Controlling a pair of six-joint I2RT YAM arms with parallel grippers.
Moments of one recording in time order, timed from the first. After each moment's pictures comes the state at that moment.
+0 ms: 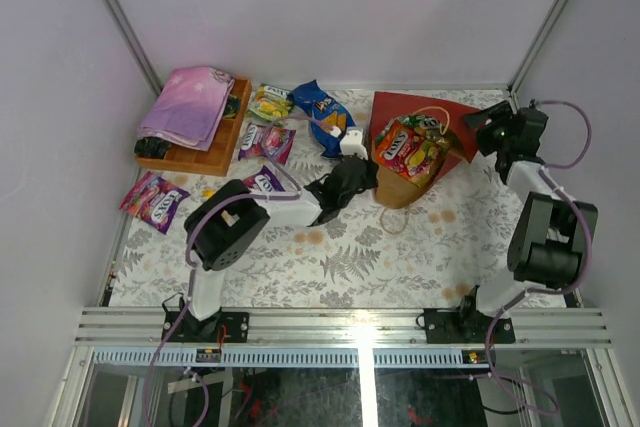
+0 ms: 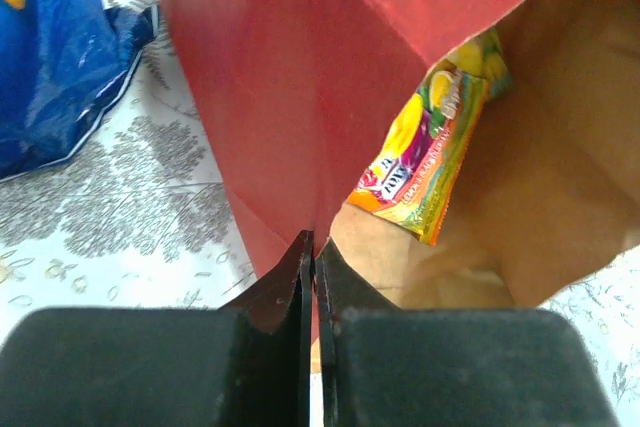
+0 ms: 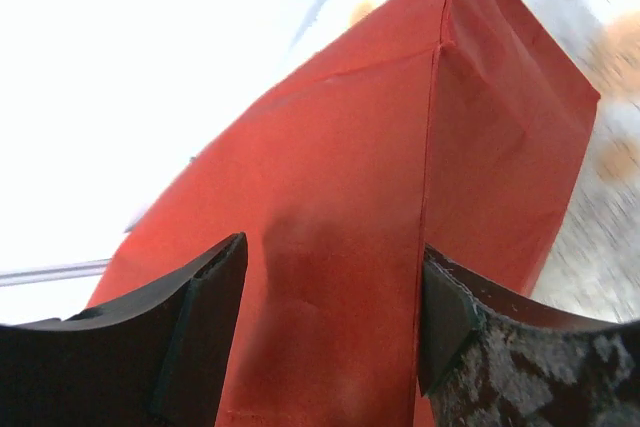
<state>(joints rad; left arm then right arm) -0.85 1.96 1.13 0.54 -0.35 -0.57 -0.25 1.55 0.91 0.20 -0.30 0.89</state>
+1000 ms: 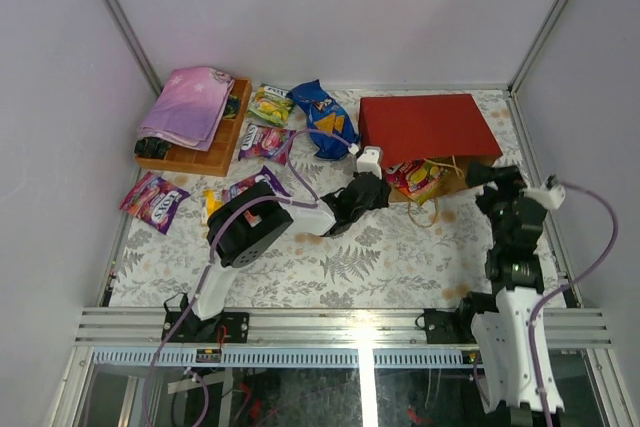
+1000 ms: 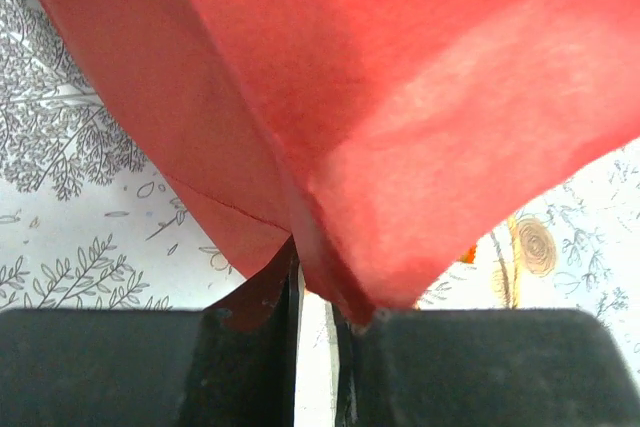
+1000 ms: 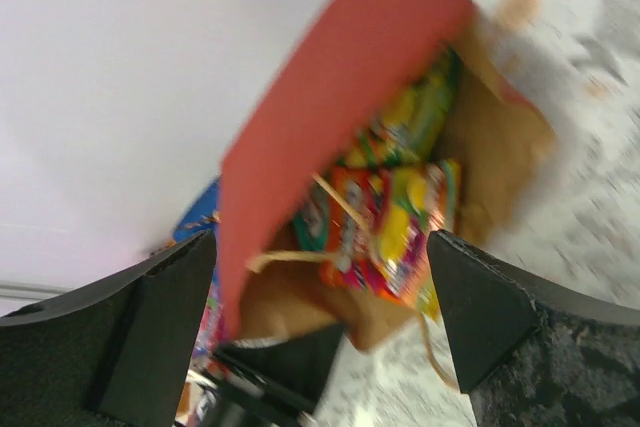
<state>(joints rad) -0.92 2.12 1.19 0.54 -0.31 -0.60 -0.15 0.57 0.46 -0.01 0.00 0.90</state>
